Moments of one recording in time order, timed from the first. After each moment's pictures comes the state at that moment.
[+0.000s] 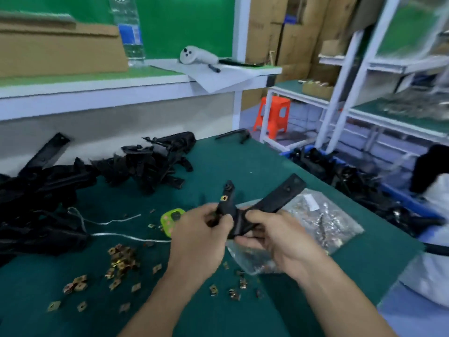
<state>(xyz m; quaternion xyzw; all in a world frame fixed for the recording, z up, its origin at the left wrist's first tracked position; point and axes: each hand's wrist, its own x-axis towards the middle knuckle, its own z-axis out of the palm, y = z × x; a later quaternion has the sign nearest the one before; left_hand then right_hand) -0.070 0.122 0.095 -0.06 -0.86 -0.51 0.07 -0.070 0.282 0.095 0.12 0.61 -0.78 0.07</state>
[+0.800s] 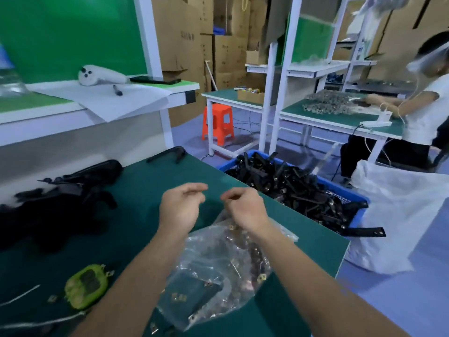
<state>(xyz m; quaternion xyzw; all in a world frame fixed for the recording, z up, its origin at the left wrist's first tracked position) -0.195 0.275 0.113 -0.05 -0.75 -0.66 0.00 -0.162 0.422 0.094 0.21 0.82 -0.51 -0.14</state>
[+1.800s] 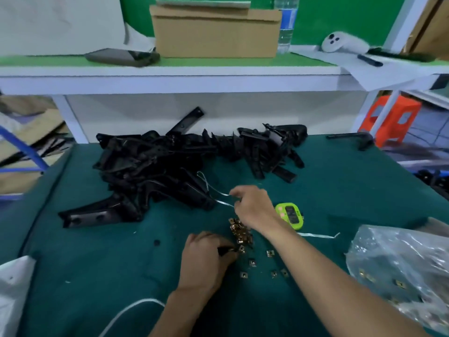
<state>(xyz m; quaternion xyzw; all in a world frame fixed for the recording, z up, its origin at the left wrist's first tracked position) -0.038 -0.065 -0.002 0.06 -0.95 -0.29 0.14 -0.167 0.049 0.056 -0.16 0.92 -0.33 0.10</state>
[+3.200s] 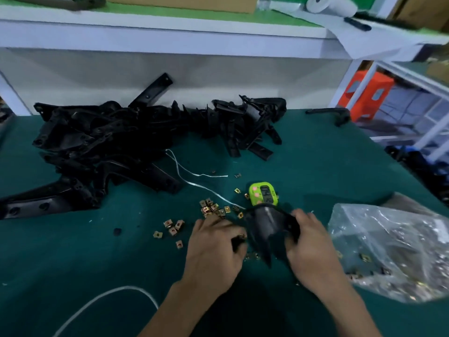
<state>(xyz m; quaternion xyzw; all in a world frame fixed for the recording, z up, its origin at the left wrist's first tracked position) -0.048 -0.003 0.003 -0.03 -0.95 -0.26 0.14 -0.086 0.195 0.030 -0.08 0.95 -0.29 -0.05</state>
